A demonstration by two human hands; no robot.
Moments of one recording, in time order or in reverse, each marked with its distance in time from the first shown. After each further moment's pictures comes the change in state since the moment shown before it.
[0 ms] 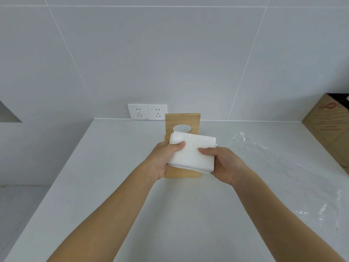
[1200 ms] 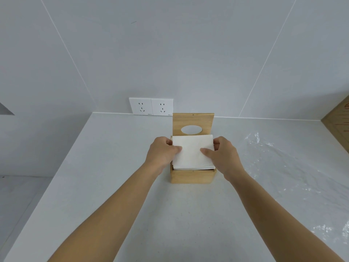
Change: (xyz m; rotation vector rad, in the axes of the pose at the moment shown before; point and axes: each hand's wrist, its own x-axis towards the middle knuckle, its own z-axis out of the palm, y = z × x) left_hand 0.036 0.013 -0.019 0.456 0.255 0.084; right_hand 0.066 0.007 0.006 -0.922 0.482 -0.255
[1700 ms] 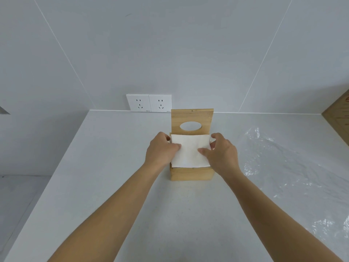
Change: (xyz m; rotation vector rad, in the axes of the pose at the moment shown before) left_hand 0.009 -0.008 0.005 0.174 0.064 0.042; right_hand -0.003 0.004 0.010 -0.299 0.093 -0.112
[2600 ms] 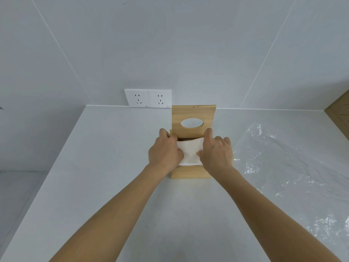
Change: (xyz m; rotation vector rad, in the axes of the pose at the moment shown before) left_hand 0.005 -0.015 0.016 0.630 0.062 0.327; right_hand 0.002 -0.006 0.019 -0.543 -0.003 -0.233
